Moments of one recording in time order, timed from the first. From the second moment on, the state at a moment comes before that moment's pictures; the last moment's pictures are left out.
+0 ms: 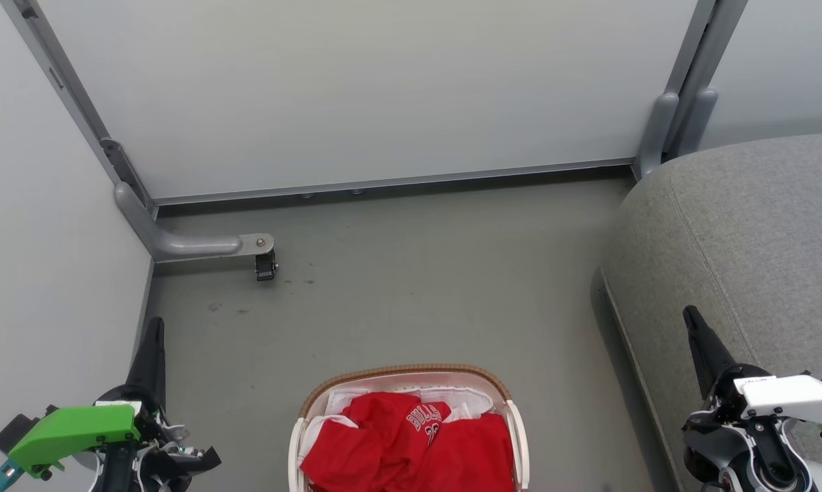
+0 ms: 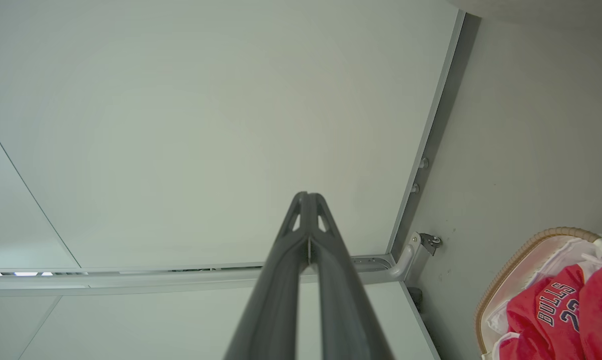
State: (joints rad) left arm -0.10 0.05 0.12 0.25 -1.61 -0.13 0.11; right arm -0.10 -0.05 -0.11 0.25 1.61 0.13 0.11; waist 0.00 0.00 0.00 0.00
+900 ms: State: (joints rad) left arm -0.10 0.05 0.12 0.25 -1.61 -0.13 0.11; right arm -0.10 -0.05 -0.11 0.25 1.61 0.13 0.11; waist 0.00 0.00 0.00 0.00
